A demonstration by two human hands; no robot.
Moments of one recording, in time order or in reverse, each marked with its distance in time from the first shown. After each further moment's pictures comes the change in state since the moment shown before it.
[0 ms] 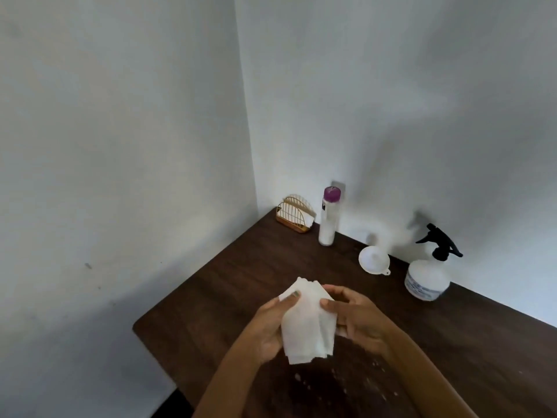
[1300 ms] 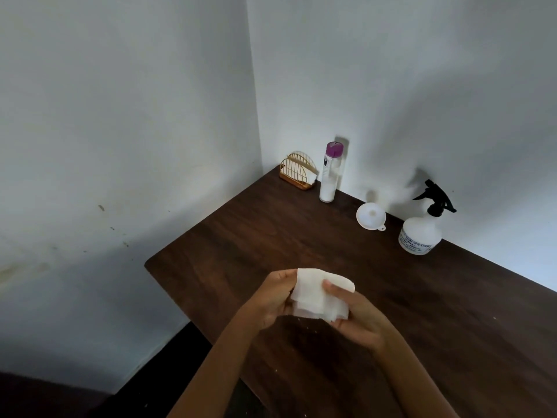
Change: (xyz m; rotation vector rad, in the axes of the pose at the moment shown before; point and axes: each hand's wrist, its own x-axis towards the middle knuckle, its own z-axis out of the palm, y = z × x) left_hand -0.033 -0.063 0.014 0.358 -0.012 0.113; right_hand -0.054 0.079 -0.017 0.483 -0.060 0.136
